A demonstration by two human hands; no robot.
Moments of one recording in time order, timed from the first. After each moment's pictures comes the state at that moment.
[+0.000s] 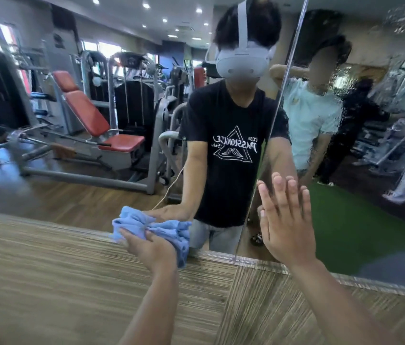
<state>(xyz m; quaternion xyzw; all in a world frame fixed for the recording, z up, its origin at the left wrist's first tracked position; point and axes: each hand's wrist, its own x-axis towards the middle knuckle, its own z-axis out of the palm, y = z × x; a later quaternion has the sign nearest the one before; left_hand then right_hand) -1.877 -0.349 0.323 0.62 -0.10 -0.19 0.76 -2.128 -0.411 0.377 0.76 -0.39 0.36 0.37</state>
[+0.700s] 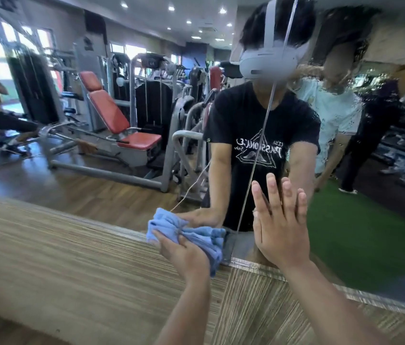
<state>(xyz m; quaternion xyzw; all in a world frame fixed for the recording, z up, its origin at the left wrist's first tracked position) -1.966 -0.354 0.324 0.63 -0.10 -0.20 0.74 -2.129 -0.426 0.369 0.75 -0.37 0.37 0.40</state>
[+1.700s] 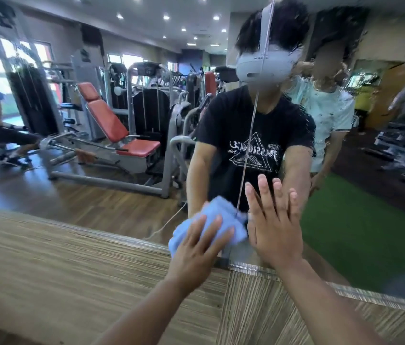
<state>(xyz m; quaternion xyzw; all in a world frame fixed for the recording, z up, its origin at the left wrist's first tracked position) -1.928 -0.360 0.292 0.47 -0.73 0.34 0.37 -2.128 -0.428 0.371 0.74 -0.37 0.38 0.42</state>
